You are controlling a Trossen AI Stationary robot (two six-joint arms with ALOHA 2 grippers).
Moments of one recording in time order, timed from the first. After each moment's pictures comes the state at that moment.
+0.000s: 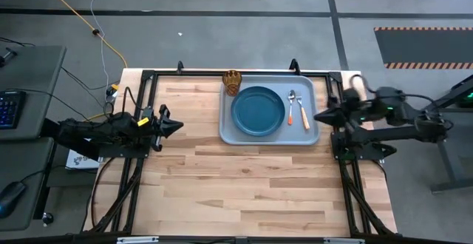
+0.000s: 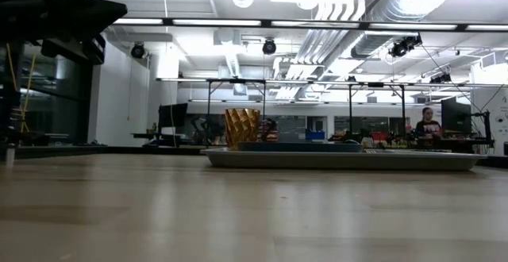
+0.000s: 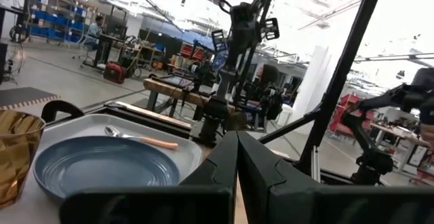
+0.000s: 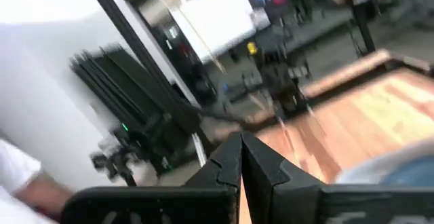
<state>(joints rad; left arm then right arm) -0.06 0.00 0.01 0.20 -0.14 -0.28 -0.03 0.41 0.74 -0.30 -0.17 0.53</state>
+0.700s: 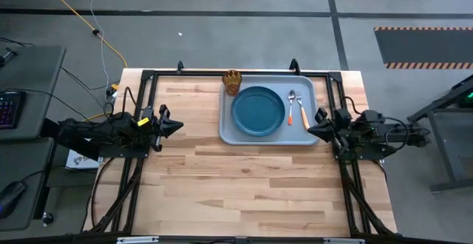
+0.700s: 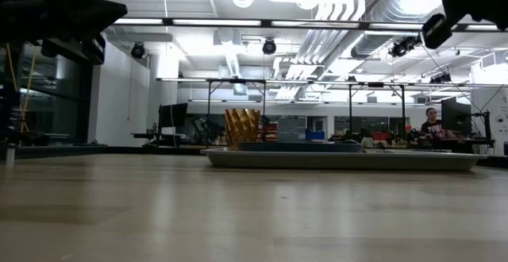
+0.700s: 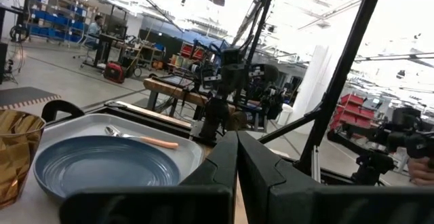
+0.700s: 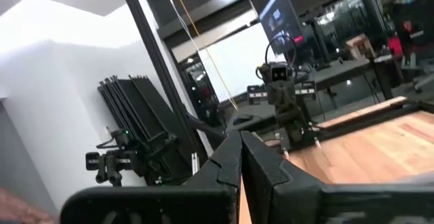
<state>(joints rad) -0.06 0.00 0.01 0.20 -0.14 -0.28 0.04 0.01 0.11 0.17 -0.11 0.42</state>
